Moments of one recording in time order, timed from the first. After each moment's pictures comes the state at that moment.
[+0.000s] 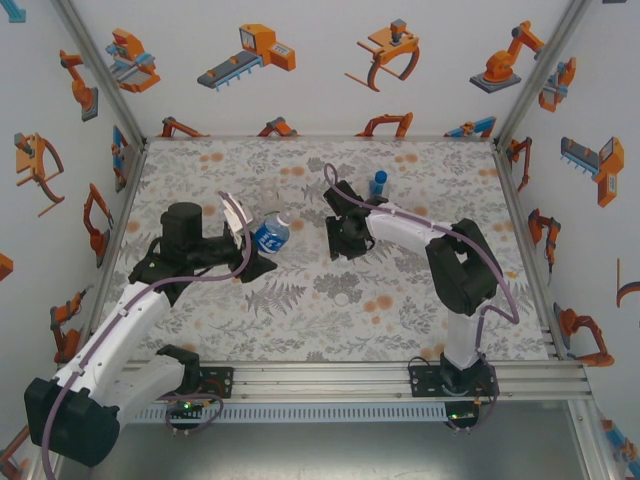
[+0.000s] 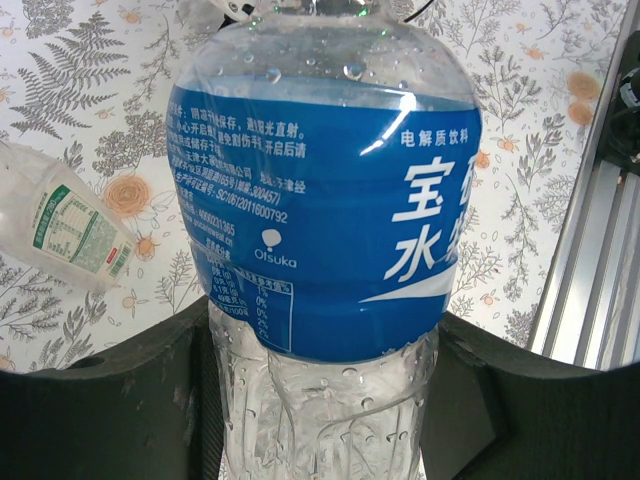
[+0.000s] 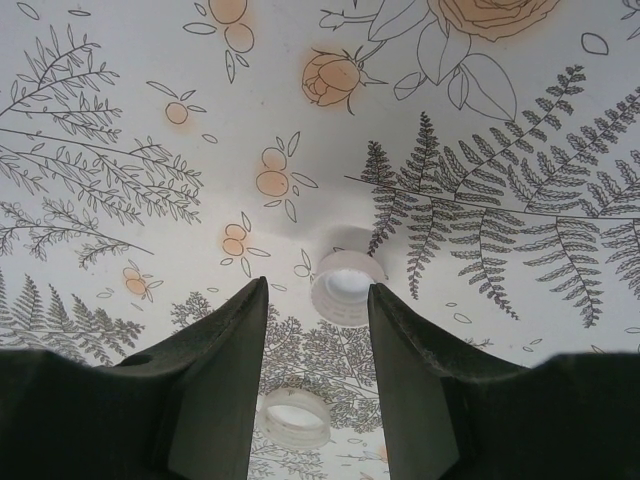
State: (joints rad) left arm -0.38 0.95 0.75 -0.32 0.74 0.30; right arm 0.67 1.91 1.34 -0.62 -0.01 0.48
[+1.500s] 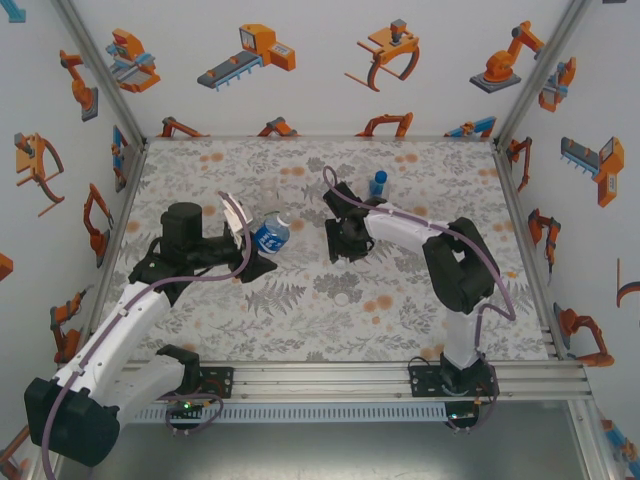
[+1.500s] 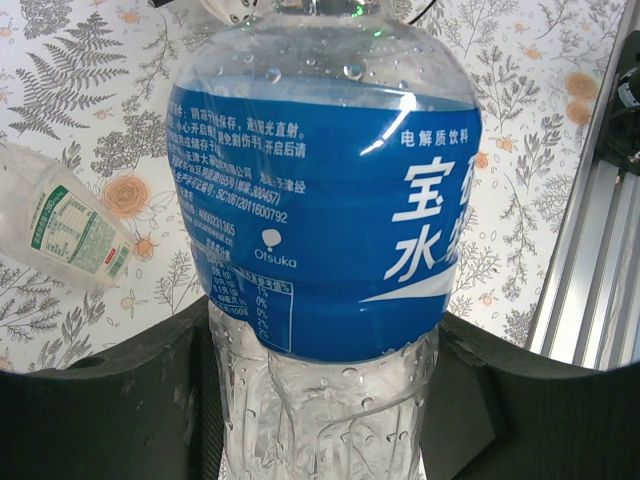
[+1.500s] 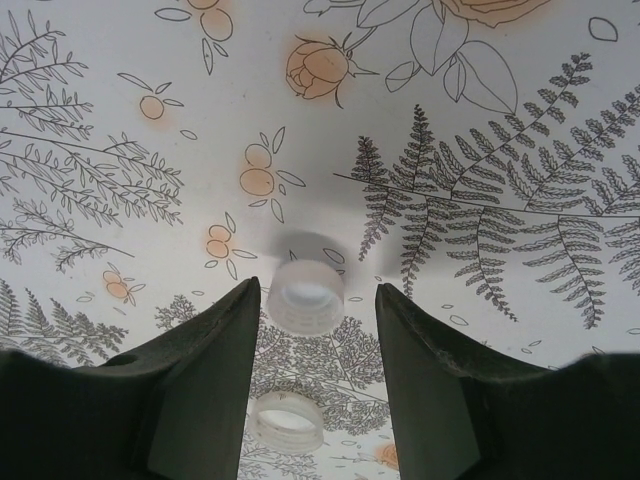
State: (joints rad) left arm -0.38 0.95 0.75 -0.32 0.74 0.30; right arm 0.67 1.93 1.34 -0.63 -0.01 0.48
